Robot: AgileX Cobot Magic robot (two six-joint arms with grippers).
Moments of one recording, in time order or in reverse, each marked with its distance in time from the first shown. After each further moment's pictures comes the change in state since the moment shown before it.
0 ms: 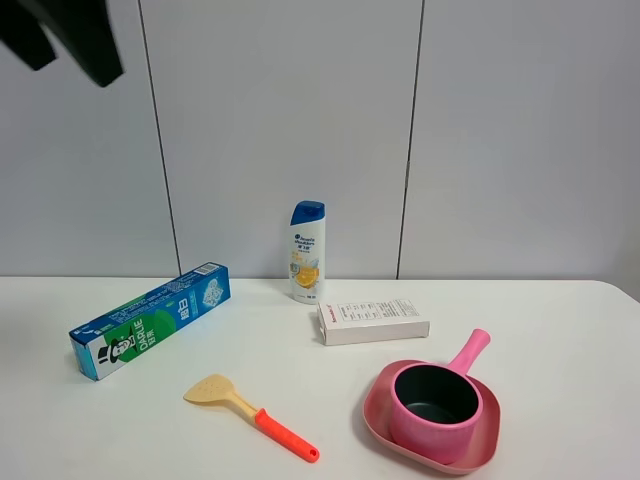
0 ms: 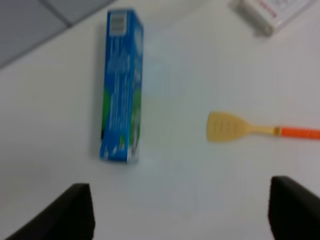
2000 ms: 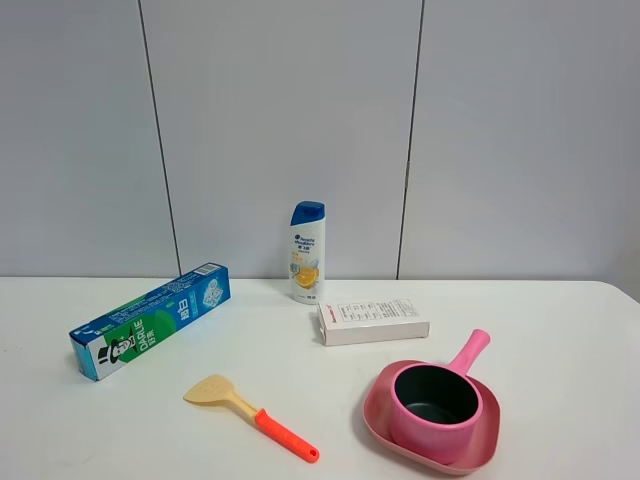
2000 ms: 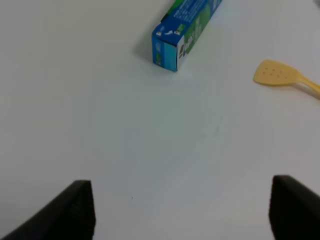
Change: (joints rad) left arm 0.524 -1.238 1.011 -0.251 -0.156 0.080; right arm 0.000 0.000 0.000 0.000 0.000 0.000
